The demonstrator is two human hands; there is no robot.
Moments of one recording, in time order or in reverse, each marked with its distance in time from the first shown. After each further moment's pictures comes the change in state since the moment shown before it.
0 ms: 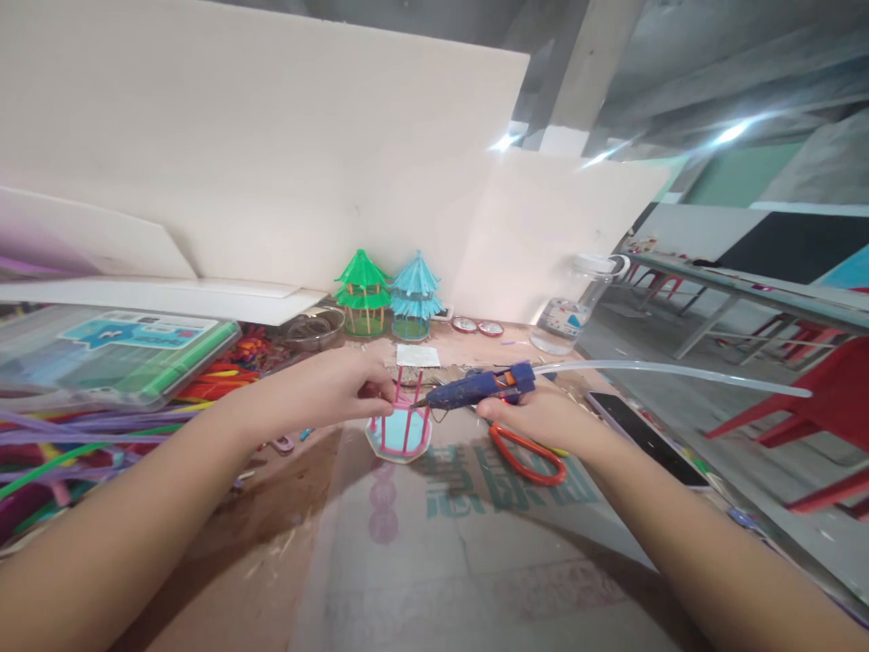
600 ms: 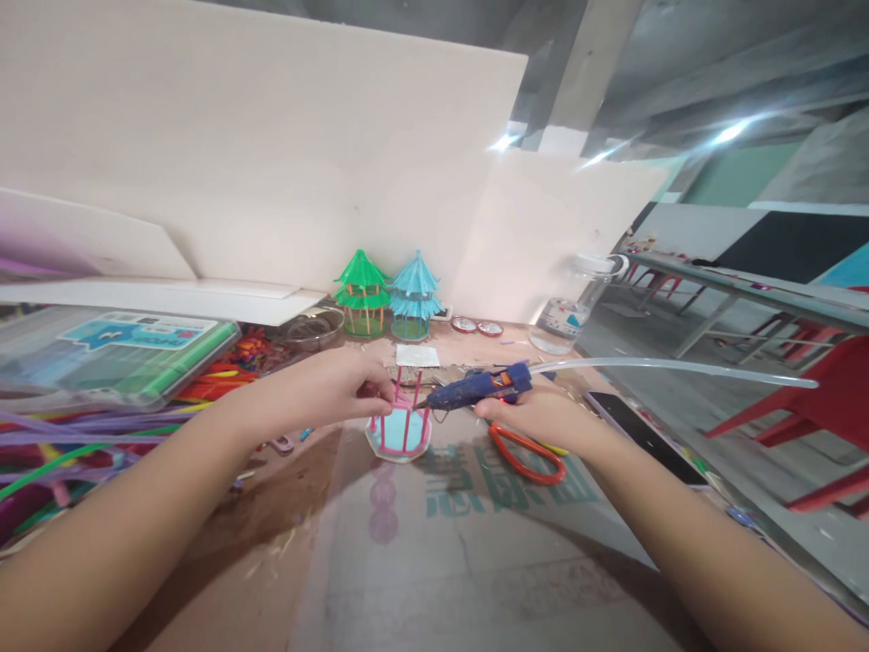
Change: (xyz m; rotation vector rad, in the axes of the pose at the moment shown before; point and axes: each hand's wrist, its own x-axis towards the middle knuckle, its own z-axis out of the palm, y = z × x) left_hand -0.001 0.006 -0.004 -0.015 -0.001 -0.012; right_hand 0.001 0.003 0.000 -0.002 0.012 -0.002
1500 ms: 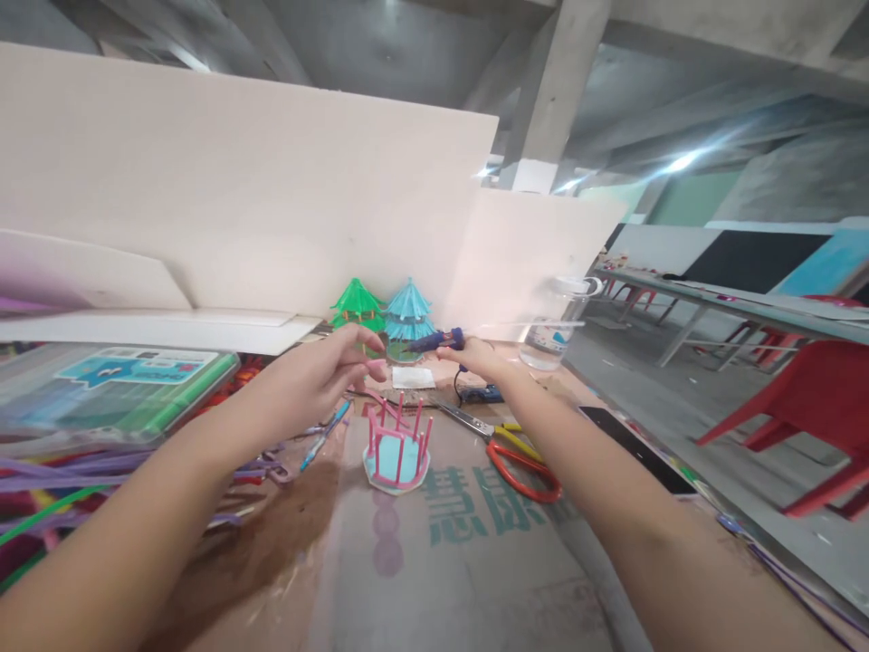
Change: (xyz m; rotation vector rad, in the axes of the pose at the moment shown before) left_hand -0.014 0.002 -0.022 -0.138 0.390 -0.115; right_hand 0.135 0.015 0.016 0.220 0.115 0.007
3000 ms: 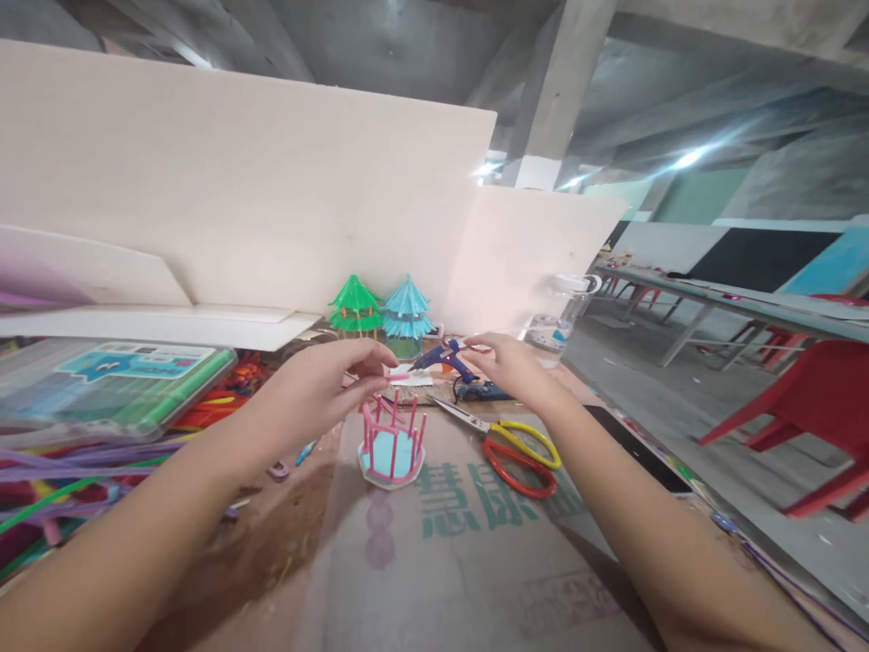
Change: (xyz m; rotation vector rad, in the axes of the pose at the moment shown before) left_hand -0.003 0.006 0.016 0.093 0.105 0.073; right_hand -0.063 -0.003 -0.032 -0.398 0.136 -0.154
